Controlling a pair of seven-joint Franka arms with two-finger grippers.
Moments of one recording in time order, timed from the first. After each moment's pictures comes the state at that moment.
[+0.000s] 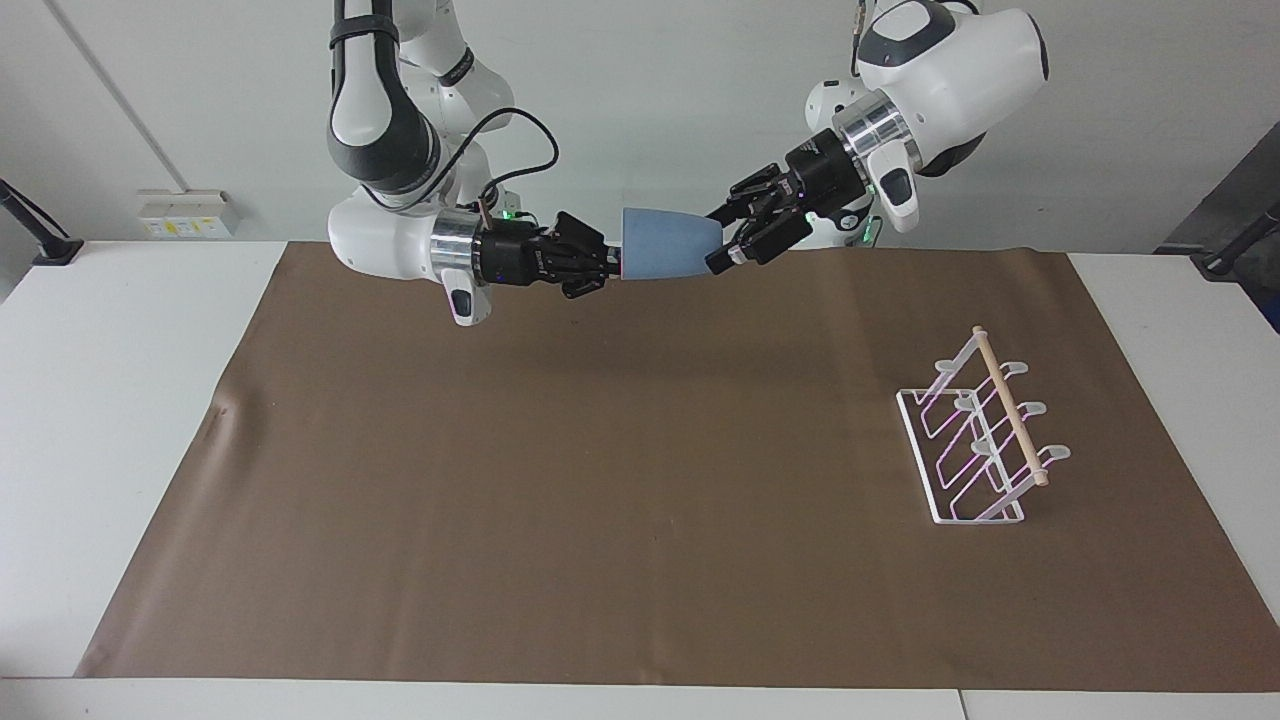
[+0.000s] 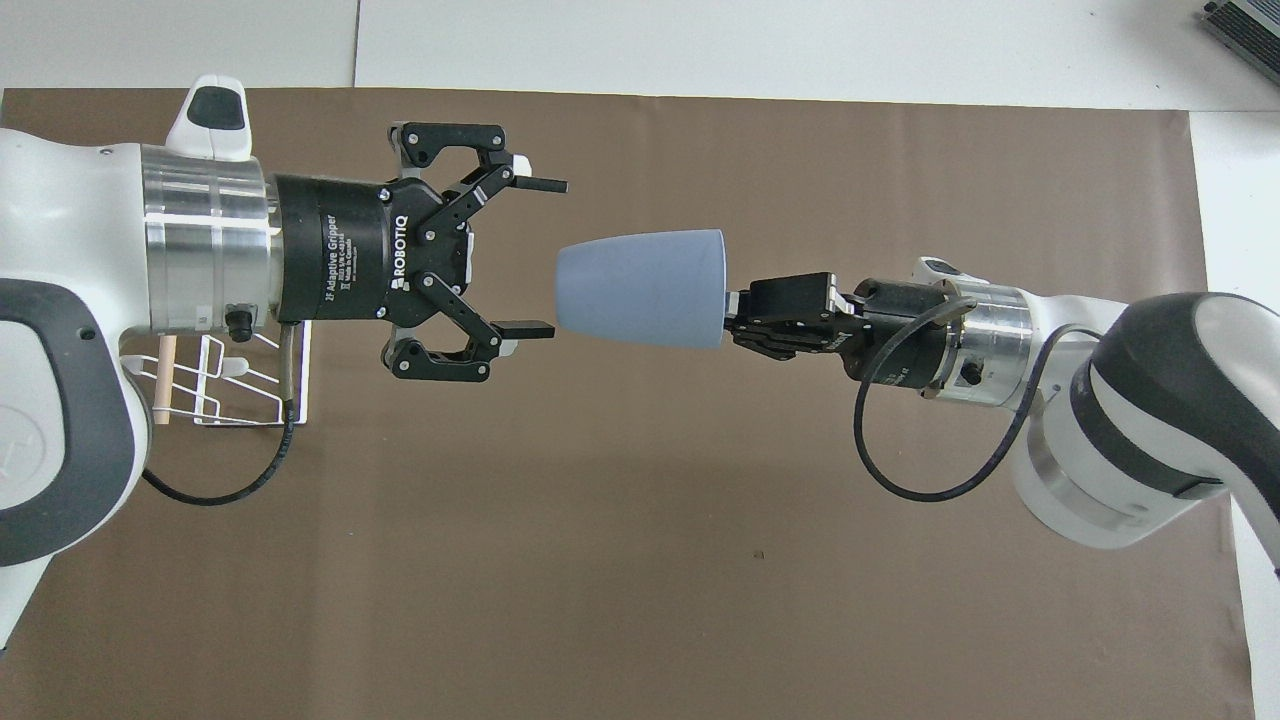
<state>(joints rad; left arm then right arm) -0.24 -0.02 -0.21 -1.74 -0.98 2.19 -1.40 0.12 0.01 0.08 -2.07 1.75 1.88 -0.43</state>
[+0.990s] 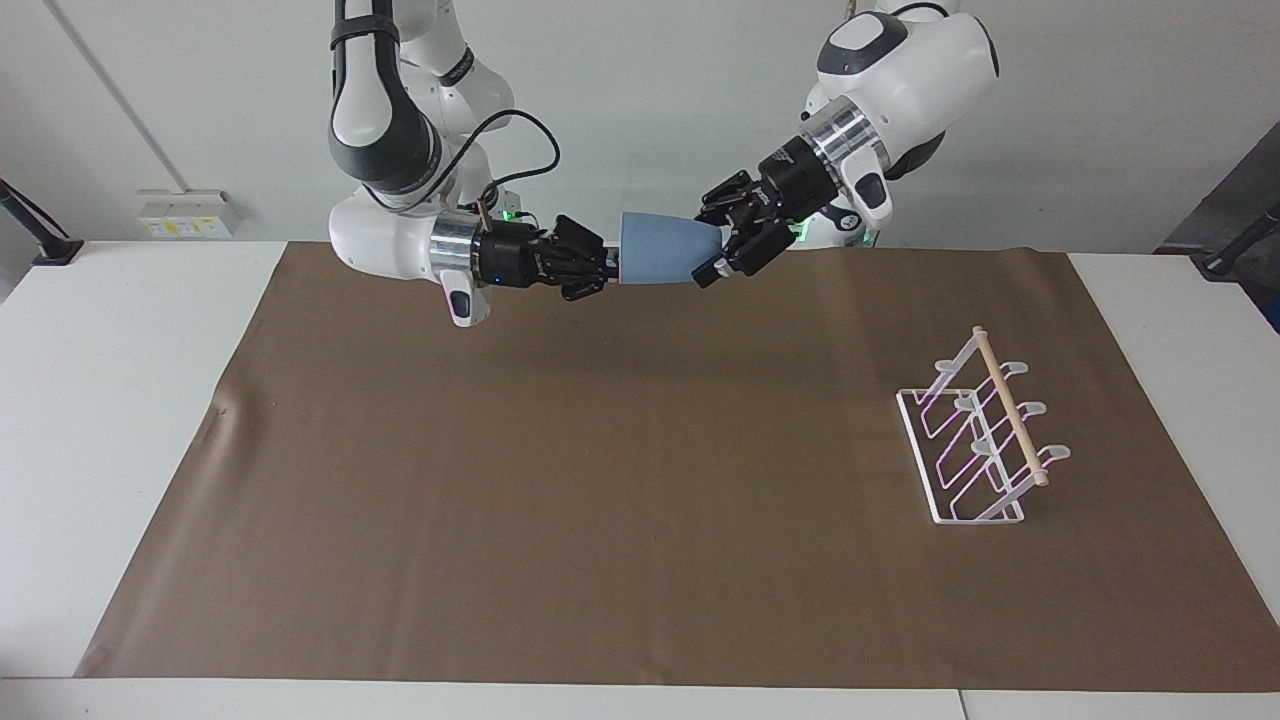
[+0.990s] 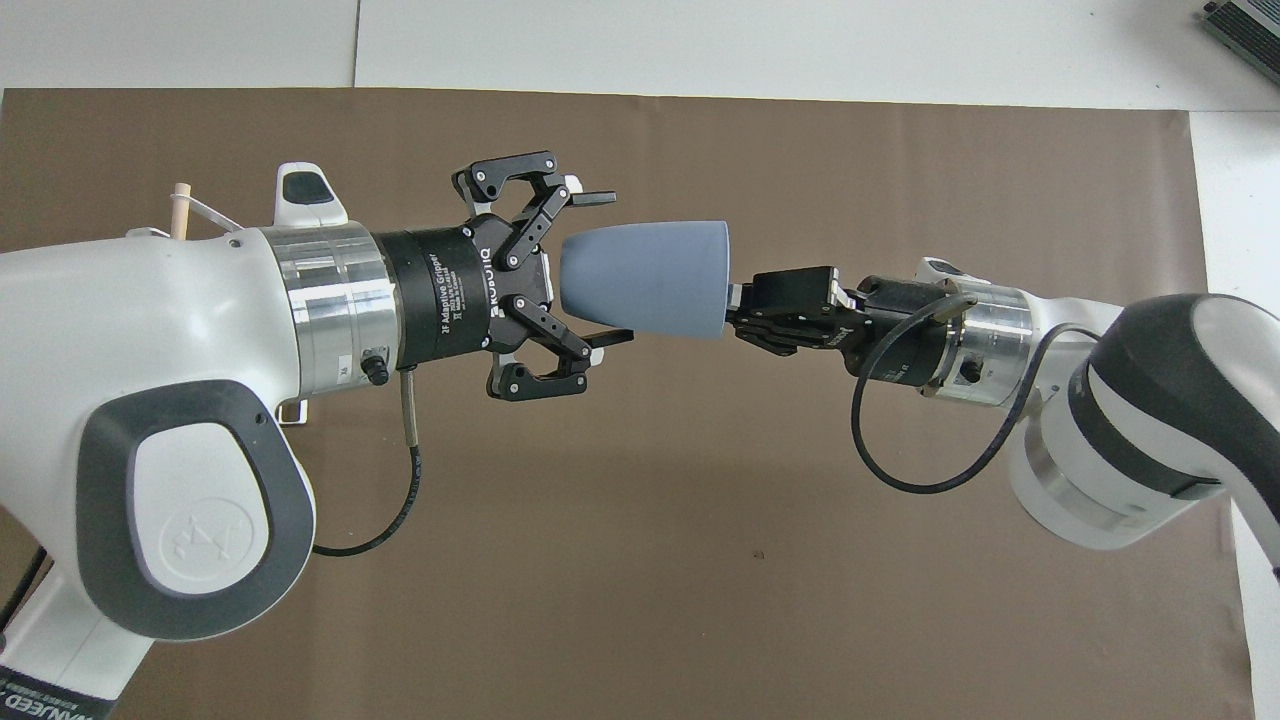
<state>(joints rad) -0.30 -0.04 -0.21 -1.81 -0.98 2.35 -1.49 0.12 0.01 0.08 -2.07 1.76 1.89 -0.43</state>
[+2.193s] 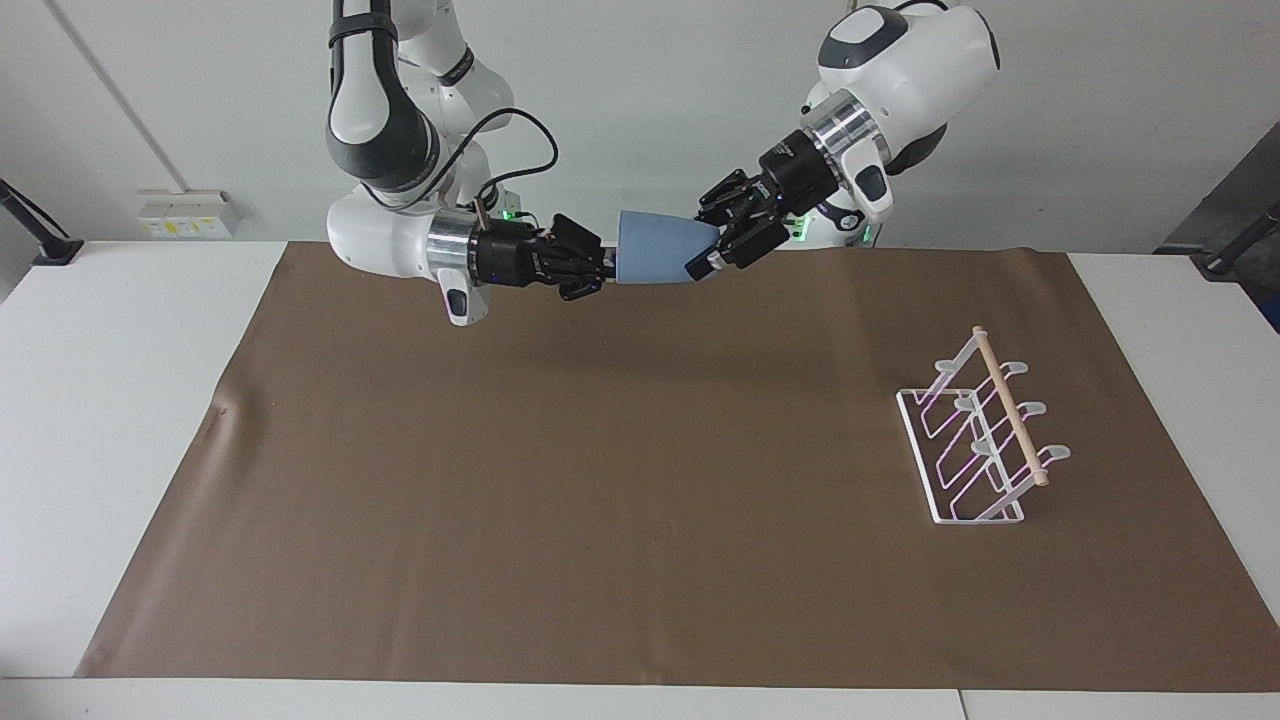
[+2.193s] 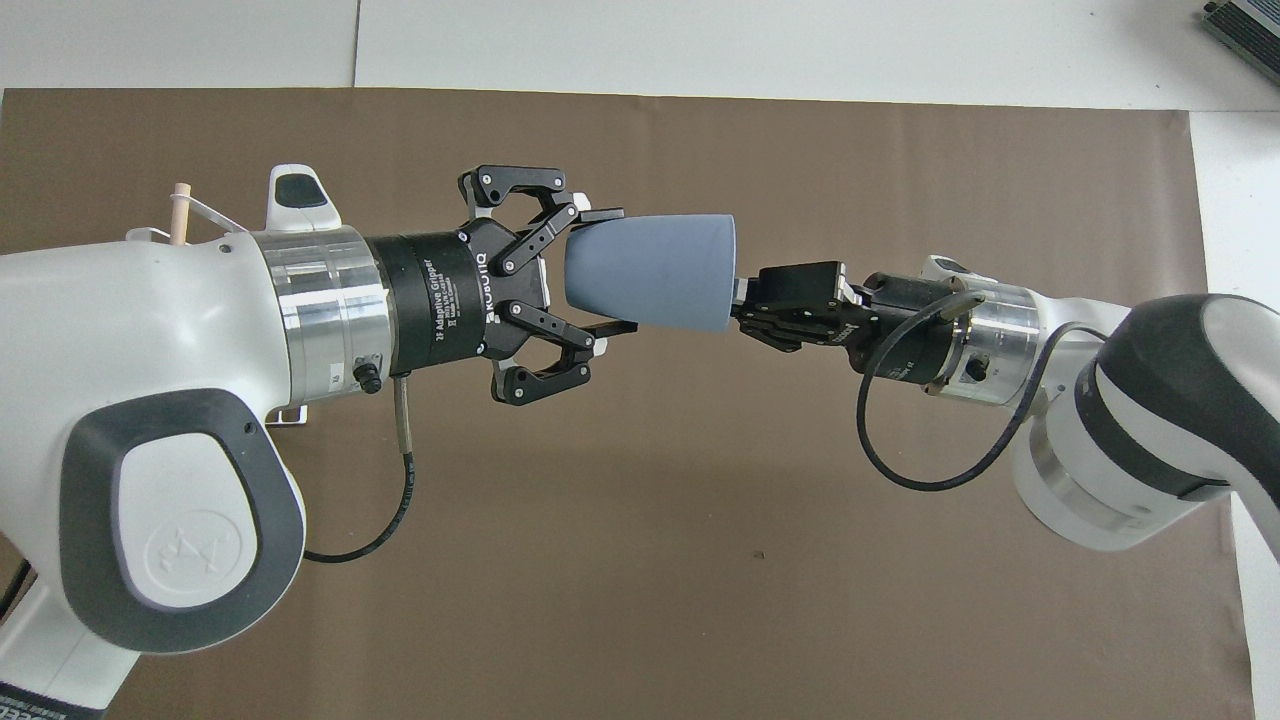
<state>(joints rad) -0.31 -0.05 -0.21 -1.81 -0.97 2.34 -1.49 0.12 0.00 0.08 -2.07 1.77 1.90 -0.43</state>
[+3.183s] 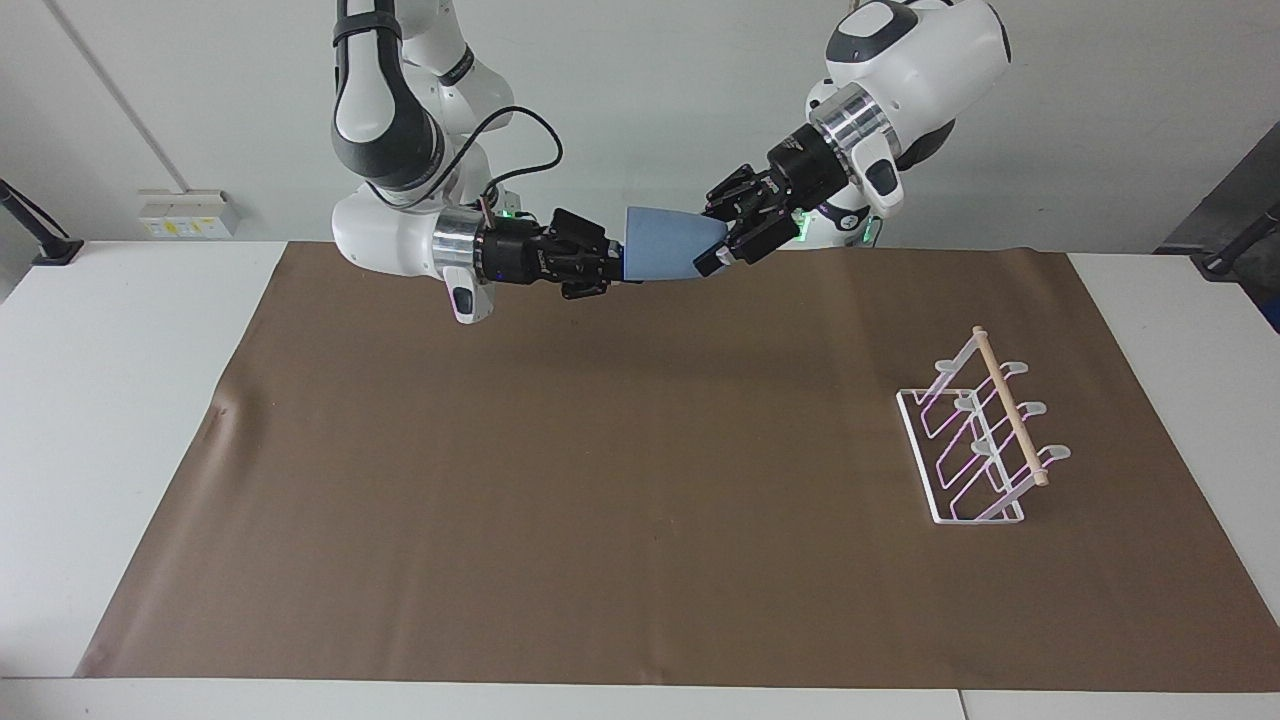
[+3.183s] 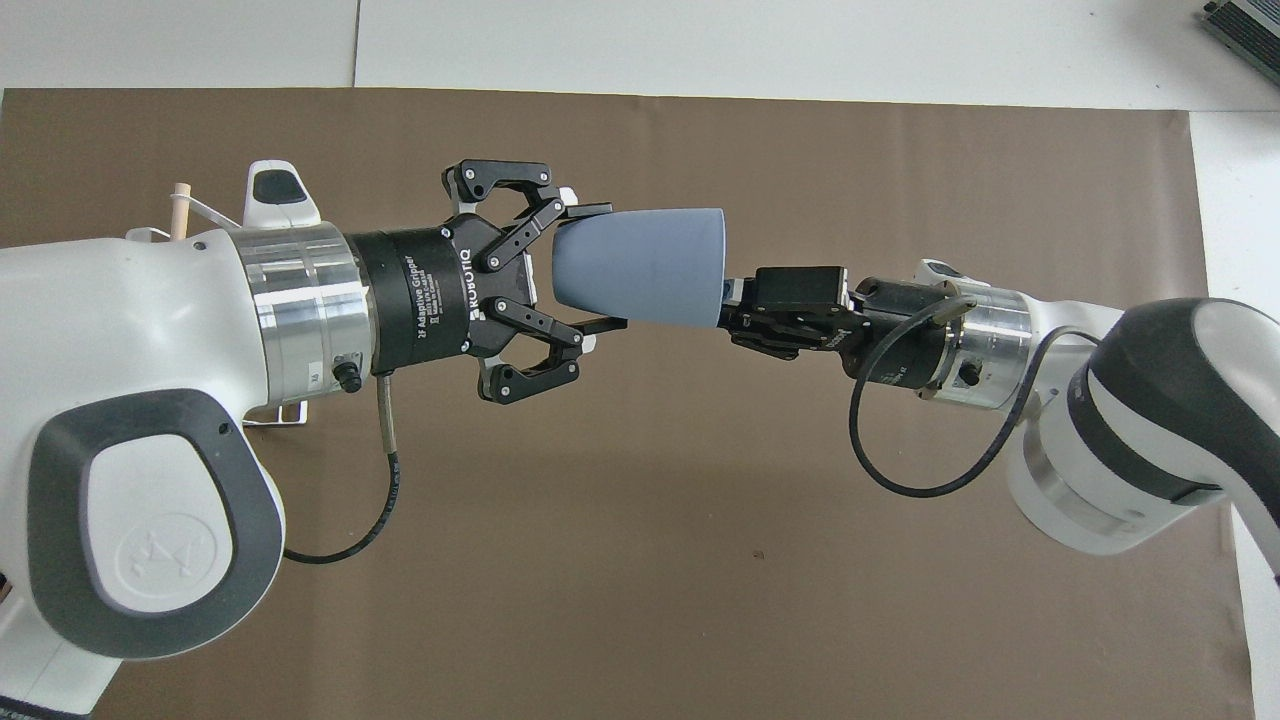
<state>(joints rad) -0.31 -0.07 -0.20 -1.81 -0.97 2.33 -1.49 0.13 0.00 0.08 -2.07 1.77 1.90 -0.42</state>
